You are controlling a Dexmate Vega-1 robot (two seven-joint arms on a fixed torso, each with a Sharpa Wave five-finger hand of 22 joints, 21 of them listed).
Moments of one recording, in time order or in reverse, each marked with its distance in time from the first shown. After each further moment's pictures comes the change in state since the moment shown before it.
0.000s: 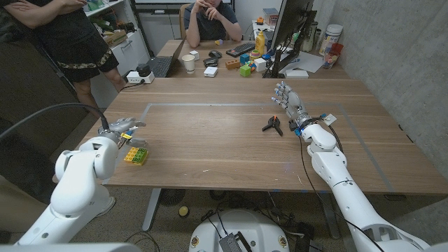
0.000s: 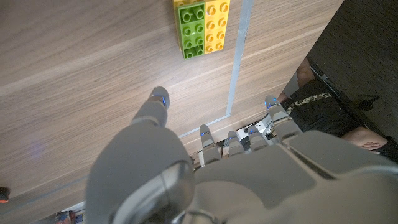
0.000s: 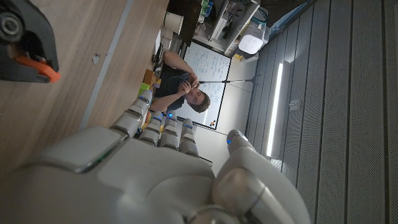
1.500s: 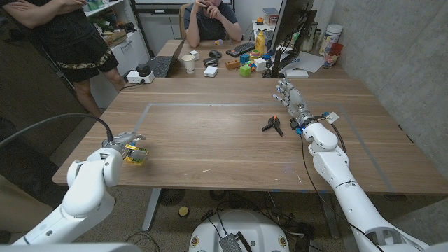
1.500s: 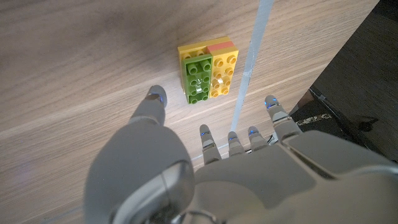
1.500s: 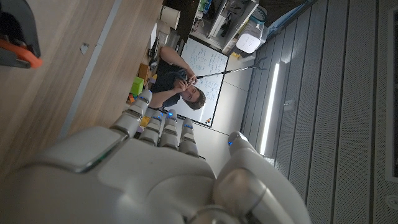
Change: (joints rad) left arm -0.006 0.164 0.129 0.097 -0.140 0.177 0.117; left_hand 0.013 -0.013 -0.032 0.006 0.009 0.000 0.000 0.004 0.000 -0.011 0.000 0.000 0.000 -0.006 -0.006 0.000 0.000 0.002 0.005 -0.015 0.000; right arm -0.023 -0.018 -0.007 -0.060 -0.009 0.000 -0.035; right_hand -0.020 -0.009 -0.012 0.004 0.004 0.000 0.000 0.000 -0.002 0.011 0.004 0.000 0.000 0.005 0.005 0.000 0.000 0.002 0.002 0.000 0.000
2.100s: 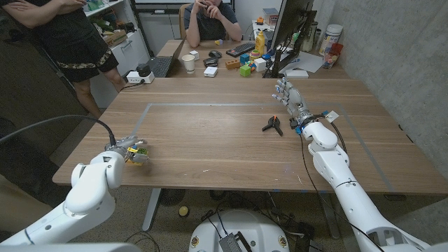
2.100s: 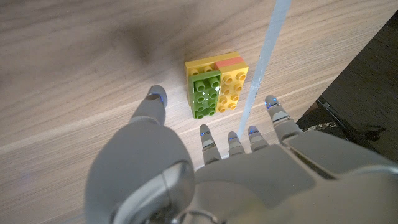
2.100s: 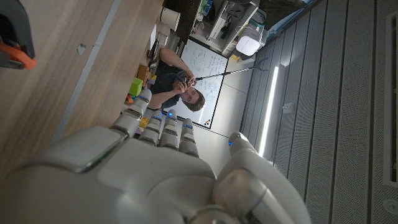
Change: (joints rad) left arm -0.024 0.114 0.079 0.015 -0.164 0.112 0.103; left_hand 0.004 0.004 -0.005 0.003 0.000 0.000 0.000 0.000 0.000 0.000 0.000 0.000 0.000 0.000 0.000 0.000 0.000 0.000 0.000 0.000 0.000; right arm 0.001 -0.010 -0.011 -0.015 -0.004 -0.009 -0.009; right_hand -0.004 -0.004 -0.004 0.004 0.000 0.000 0.000 0.000 0.000 0.004 -0.004 0.000 0.000 0.000 0.000 0.000 0.000 0.007 0.007 0.000 0.000
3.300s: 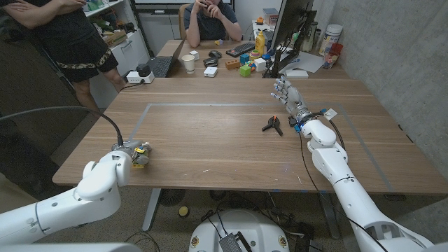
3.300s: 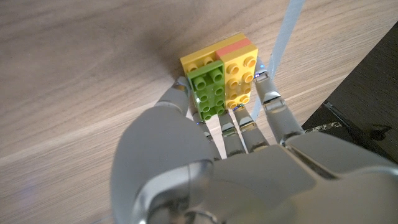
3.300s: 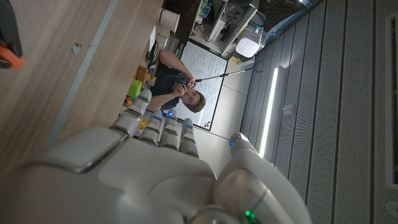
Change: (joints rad) left arm -0.227 0.259 0.324 -0.012 -0.335 0.234 0.226; left_hand 0.395 0.167 -0.059 -0.024 -0.012 0.308 0.011 0.062 0.004 0.573 -0.007 0.148 0.028 0.570 -0.117 0.123 0.023 0.552 -0.160 0.190 0.018; right arm 0.034 0.003 -0.007 0.039 0.001 -0.001 0.011; right_hand -0.004 -0.004 -0.008 0.000 0.008 0.010 -0.001 0.000 0.000 0.011 0.000 0.000 0.000 0.004 0.004 0.000 0.000 -0.004 0.004 0.000 0.000
